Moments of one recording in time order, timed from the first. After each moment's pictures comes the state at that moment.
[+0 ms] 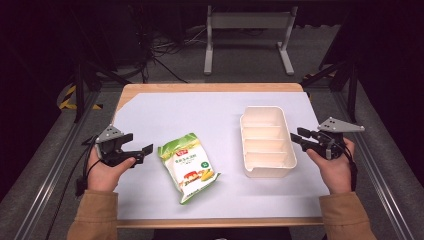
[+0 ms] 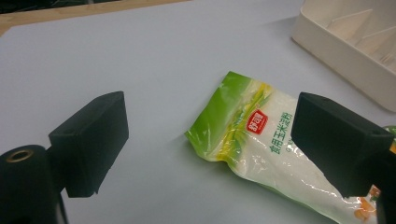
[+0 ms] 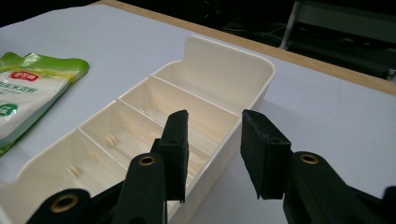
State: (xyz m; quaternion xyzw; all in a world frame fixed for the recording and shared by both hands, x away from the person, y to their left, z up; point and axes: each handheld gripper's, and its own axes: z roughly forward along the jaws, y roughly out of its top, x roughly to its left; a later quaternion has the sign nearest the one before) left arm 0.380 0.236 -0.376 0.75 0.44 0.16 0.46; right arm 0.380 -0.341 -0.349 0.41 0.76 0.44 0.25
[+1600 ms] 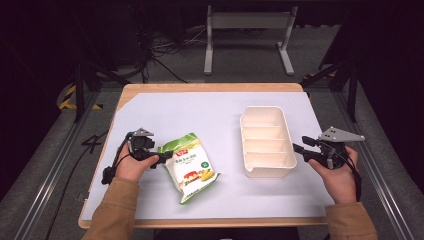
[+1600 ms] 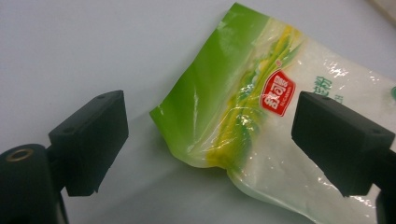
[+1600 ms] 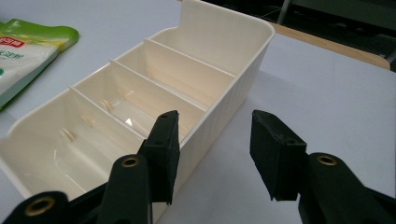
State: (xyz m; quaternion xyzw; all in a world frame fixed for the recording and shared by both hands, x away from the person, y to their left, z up) left arm 0.425 0.189 -0.433 0.79 0.47 0.08 0.38; right arm 0.363 -0.346 -0.364 0.41 0.77 0.40 0.26
